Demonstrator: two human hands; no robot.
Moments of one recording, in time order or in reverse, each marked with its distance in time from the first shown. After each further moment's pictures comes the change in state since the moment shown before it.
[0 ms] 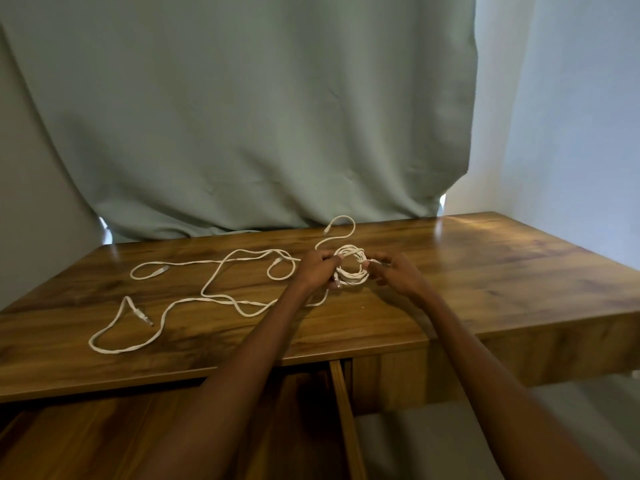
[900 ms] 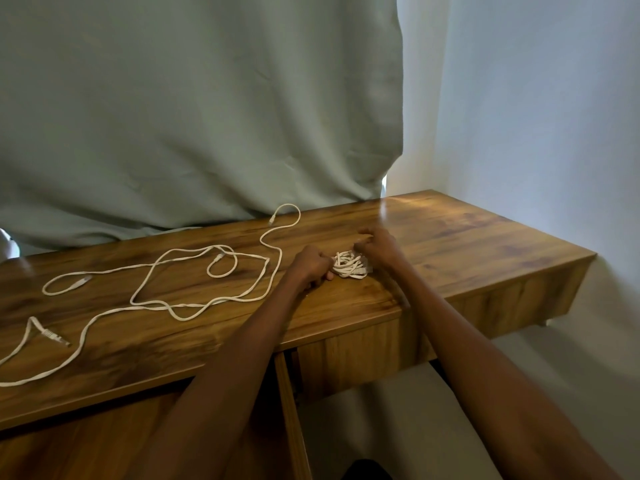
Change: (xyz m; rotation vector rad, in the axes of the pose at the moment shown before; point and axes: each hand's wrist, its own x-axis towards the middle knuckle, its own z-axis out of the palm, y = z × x) left_hand 0.017 0.007 0.092 0.384 -0.234 -0.130; right_hand -0.007 0.037 -0.067 -0.200 0.285 0.271
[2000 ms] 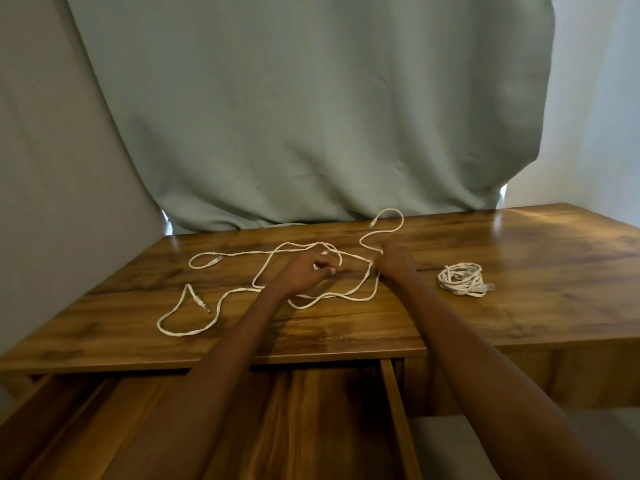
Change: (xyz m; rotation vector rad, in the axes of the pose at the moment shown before) left_hand -0.065 -0.120 -0.166 0.323 0.234 0.286; right_hand 0.041 -0.080 0.173 -0.302 -0.106 -0.064
